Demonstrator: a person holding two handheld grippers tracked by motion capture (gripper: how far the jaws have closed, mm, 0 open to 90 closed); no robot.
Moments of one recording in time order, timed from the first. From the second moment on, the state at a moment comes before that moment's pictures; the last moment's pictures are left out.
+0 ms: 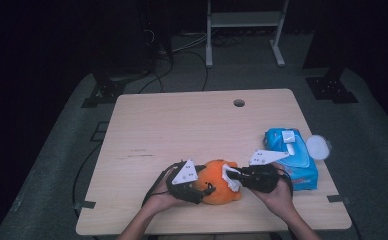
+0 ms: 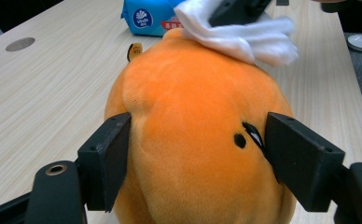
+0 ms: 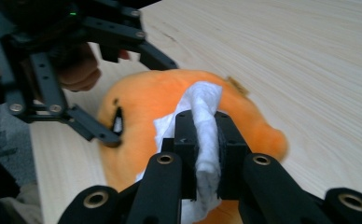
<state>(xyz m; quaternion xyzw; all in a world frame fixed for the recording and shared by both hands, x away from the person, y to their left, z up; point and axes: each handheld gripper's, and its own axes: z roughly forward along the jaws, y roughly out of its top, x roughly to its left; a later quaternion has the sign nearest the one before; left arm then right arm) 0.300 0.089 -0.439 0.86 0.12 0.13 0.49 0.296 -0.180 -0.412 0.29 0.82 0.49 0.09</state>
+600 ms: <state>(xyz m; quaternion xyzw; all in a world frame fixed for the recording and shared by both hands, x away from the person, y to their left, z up) 0.293 0.084 -0.437 0.86 0.11 0.15 0.48 0.309 -0.201 -0.421 0.36 0.79 0.49 0.10</state>
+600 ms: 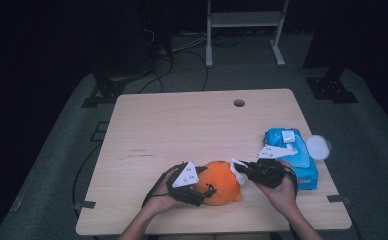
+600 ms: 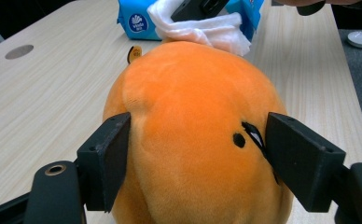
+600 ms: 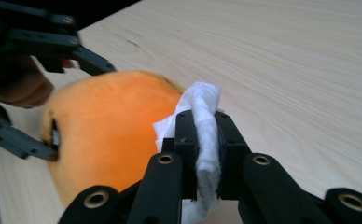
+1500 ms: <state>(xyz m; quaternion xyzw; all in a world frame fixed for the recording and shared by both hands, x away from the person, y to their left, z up) 0.277 0.069 -0.433 0.86 0.04 0.20 0.46 0.298 -0.188 -0.408 0.33 0.79 0.51 0.09</state>
